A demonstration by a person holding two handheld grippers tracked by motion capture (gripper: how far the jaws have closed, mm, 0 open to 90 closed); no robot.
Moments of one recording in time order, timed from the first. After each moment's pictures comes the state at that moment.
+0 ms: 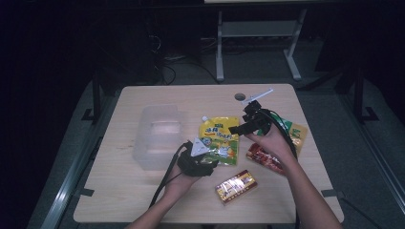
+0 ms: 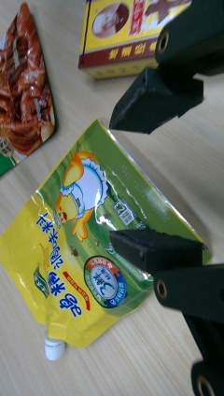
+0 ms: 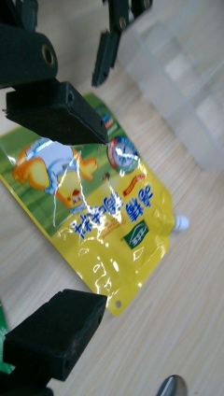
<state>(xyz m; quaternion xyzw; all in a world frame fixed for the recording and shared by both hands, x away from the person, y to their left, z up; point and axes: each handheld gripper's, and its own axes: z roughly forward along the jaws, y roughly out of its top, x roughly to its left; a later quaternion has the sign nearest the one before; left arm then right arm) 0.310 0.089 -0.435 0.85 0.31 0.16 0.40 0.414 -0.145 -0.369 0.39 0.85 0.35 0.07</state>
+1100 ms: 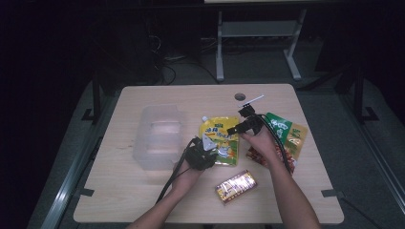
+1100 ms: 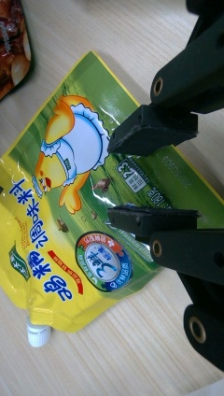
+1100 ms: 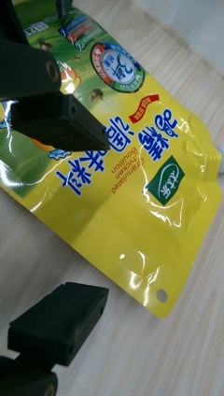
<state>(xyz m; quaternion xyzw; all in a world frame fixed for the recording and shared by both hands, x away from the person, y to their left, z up) 0.333 0.069 -0.450 0.87 0.32 0.20 0.32 0.461 -0.142 -0.439 0.48 0.82 0.31 0.02</state>
